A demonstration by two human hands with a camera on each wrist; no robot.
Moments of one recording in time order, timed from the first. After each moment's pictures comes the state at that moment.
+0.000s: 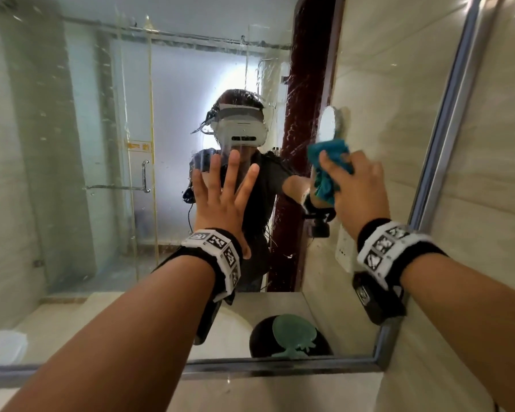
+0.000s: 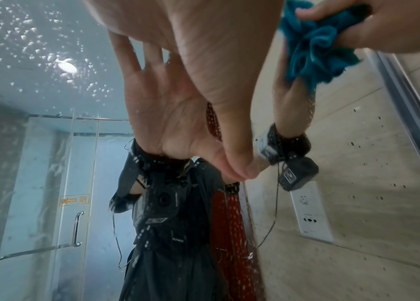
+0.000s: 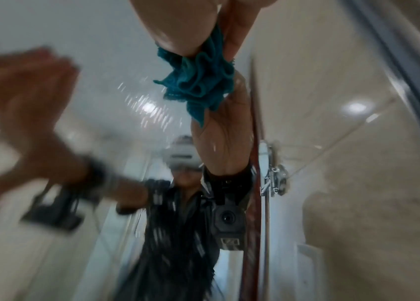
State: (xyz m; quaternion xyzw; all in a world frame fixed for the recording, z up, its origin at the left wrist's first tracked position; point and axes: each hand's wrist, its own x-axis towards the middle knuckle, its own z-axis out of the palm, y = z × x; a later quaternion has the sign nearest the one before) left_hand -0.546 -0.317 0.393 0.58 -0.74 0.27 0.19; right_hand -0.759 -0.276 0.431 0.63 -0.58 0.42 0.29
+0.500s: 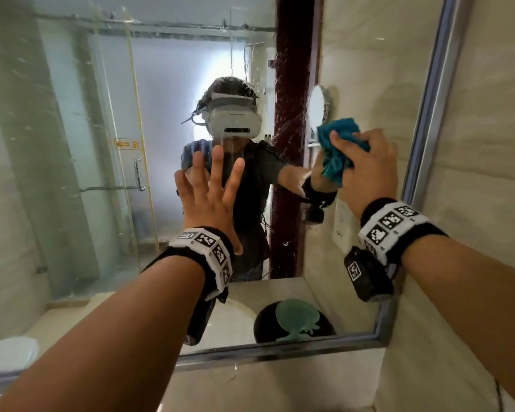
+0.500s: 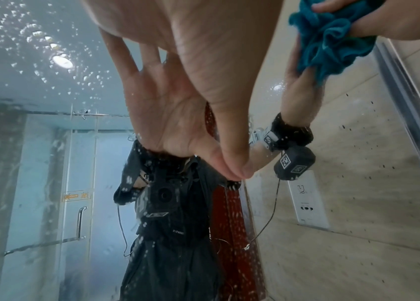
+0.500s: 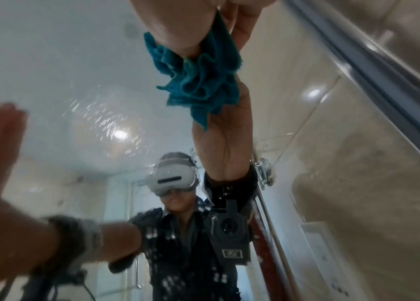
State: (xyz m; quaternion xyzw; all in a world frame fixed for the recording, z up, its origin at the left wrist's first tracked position) left_hand -0.548 -0.317 0.378 0.58 -0.74 0.26 0.20; right_hand -0.786 -0.276 0.420 0.57 -0.58 0.49 0.31
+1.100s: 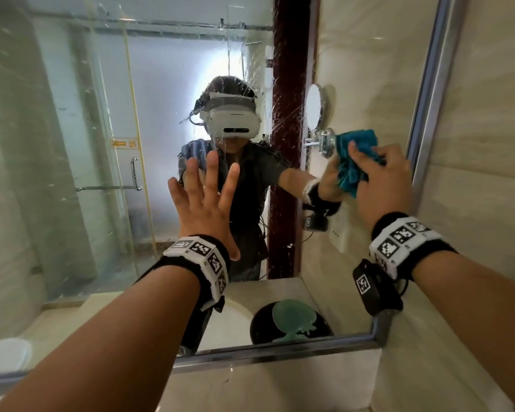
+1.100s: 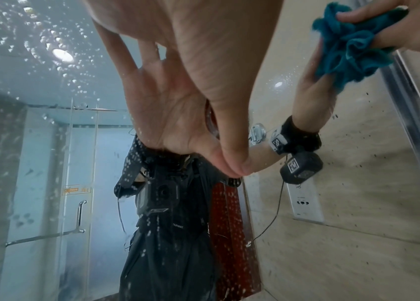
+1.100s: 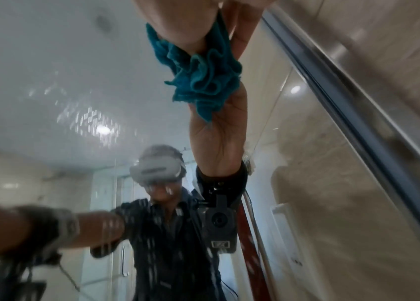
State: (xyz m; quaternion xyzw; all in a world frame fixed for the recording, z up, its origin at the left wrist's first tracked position) left_hand -0.556 -0.314 0.367 0.60 -0.73 0.26 0.19; right_hand -0.815 -0.275 0.402 0.51 -0.60 0.57 0.24
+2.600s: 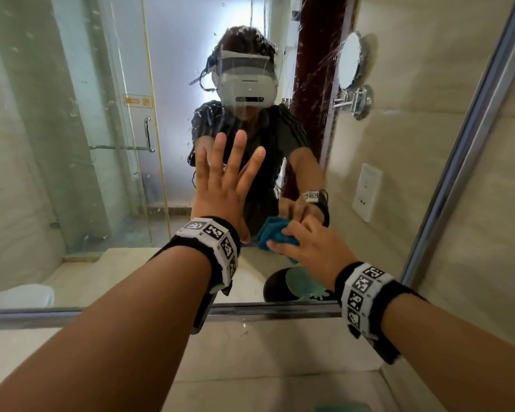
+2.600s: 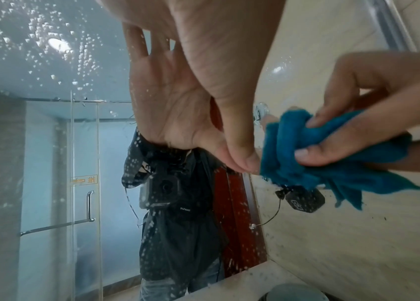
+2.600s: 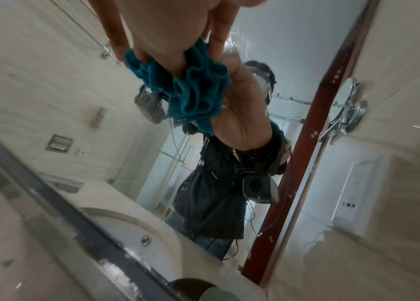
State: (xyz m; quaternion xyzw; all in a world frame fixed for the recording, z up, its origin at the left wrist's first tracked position) left_hand -0.521 -0.324 0.307 0.54 -0.75 0.32 0.19; right_hand -0.715 -0.277 0.254 0.84 -0.45 0.13 0.29
